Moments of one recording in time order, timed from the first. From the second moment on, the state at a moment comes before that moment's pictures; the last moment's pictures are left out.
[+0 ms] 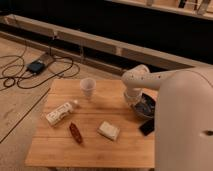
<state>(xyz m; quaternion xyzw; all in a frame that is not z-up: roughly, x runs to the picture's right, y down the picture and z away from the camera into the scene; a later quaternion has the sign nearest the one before) 0.156 0.100 0.860 -0.23 0.20 0.57 0.76</state>
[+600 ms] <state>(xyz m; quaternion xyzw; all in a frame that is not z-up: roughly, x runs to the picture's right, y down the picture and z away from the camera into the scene) 0.100 0.072 0.909 -0.25 0.16 0.52 0.80</state>
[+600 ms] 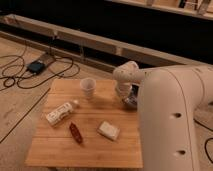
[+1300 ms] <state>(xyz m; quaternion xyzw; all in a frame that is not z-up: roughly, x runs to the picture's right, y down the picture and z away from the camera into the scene) 0.054 0.071 0.903 -0.27 0.11 0.50 0.81</state>
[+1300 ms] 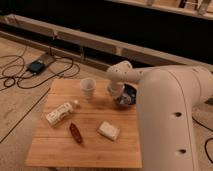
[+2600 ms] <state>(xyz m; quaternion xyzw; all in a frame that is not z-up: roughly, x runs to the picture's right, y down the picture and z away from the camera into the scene) 0.070 0.045 0.888 -0.25 0.10 0.51 0.81</state>
